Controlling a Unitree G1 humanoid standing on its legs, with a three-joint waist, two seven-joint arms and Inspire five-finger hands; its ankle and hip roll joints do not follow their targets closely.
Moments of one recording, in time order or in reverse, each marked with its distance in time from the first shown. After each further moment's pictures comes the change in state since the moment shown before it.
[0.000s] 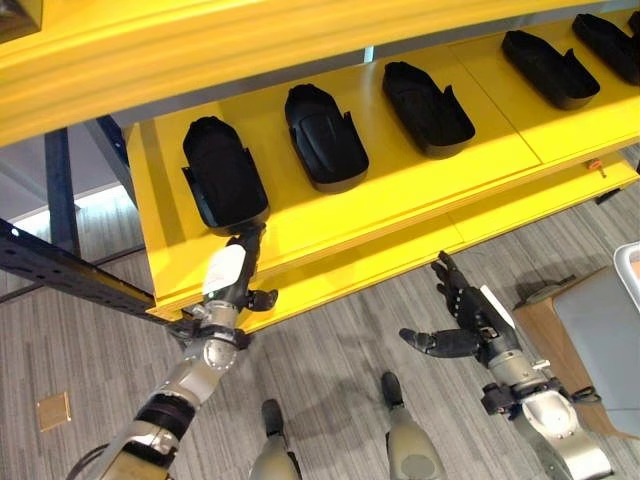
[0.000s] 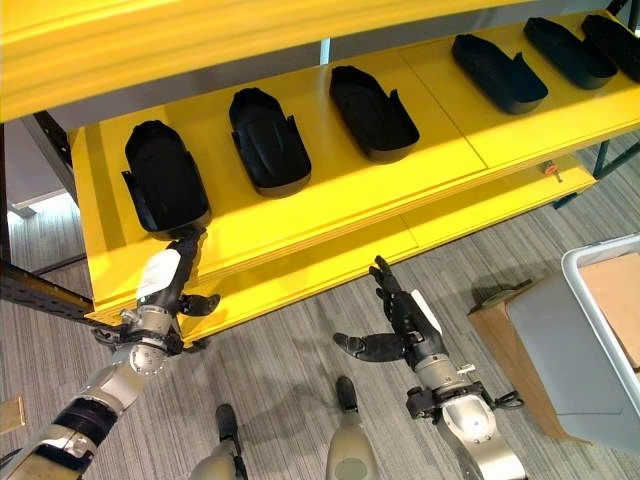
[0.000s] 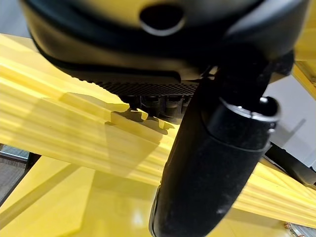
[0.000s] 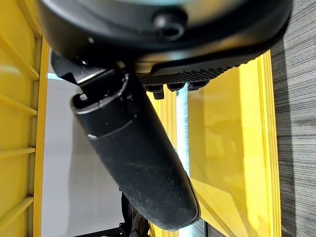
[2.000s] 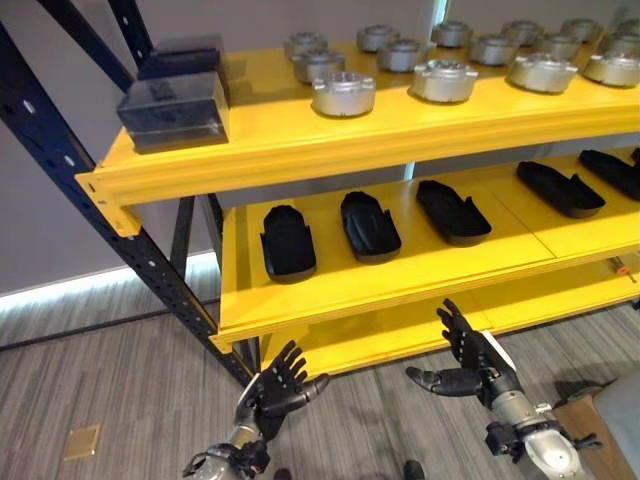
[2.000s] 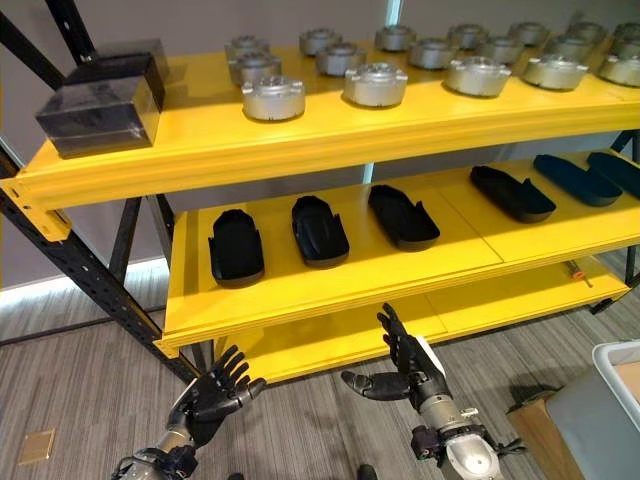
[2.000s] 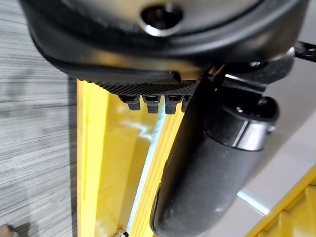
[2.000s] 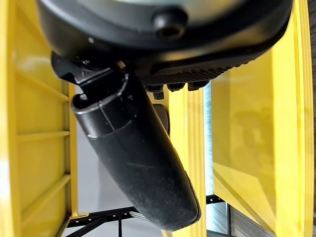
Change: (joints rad) left arm 0.663 -0.164 0.023 -0.338 -1.260 -0.003 -0.577; right arm 0.161 0.067 -0.021 0.082 0.001 0.012 0.043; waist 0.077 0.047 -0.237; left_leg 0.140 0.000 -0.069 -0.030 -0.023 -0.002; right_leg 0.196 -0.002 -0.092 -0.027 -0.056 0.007
